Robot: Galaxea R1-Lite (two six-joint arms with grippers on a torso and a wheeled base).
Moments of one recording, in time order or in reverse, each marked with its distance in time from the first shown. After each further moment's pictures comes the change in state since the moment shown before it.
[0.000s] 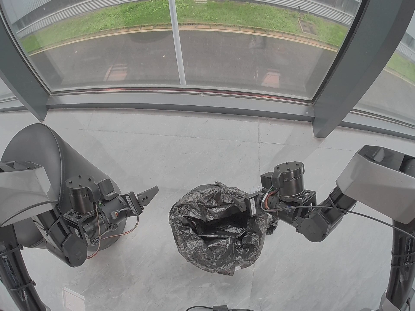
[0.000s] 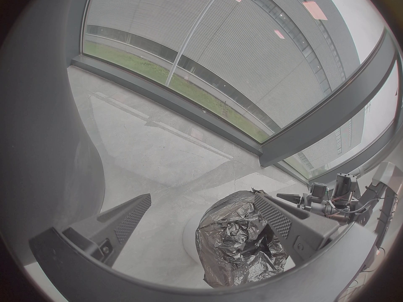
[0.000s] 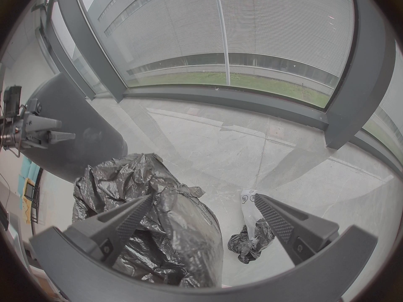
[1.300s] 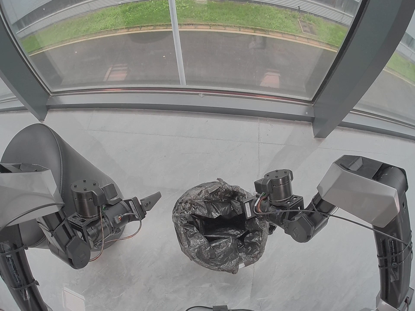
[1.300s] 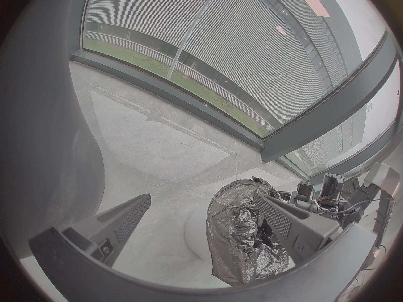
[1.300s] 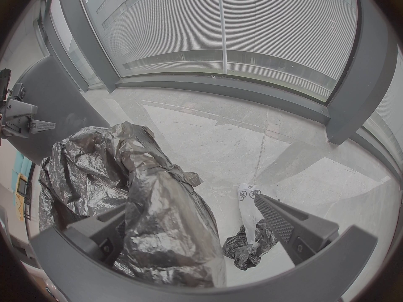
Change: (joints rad) left arm -0.009 0.037 0.004 -0.005 0.000 0.001; right arm -0.019 0.164 -0.119 0.002 -0.031 -0.025
